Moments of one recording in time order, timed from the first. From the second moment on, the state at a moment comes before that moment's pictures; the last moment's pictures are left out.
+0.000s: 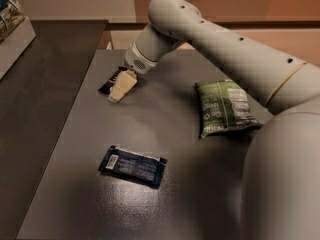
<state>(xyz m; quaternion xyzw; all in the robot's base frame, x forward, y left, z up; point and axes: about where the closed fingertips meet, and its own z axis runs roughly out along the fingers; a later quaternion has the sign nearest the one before) 0.656 0.121 0.826 -0.63 0.70 0.21 0.27</state>
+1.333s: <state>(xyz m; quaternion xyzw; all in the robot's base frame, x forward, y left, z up) 0.648 0.110 0.860 -0.63 0.69 0.22 0.27</state>
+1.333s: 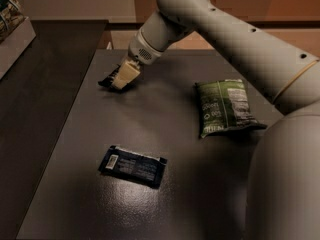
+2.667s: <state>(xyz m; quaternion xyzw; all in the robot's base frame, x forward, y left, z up) 0.615 0.098 0.966 -0.68 0.64 0.22 0.29</state>
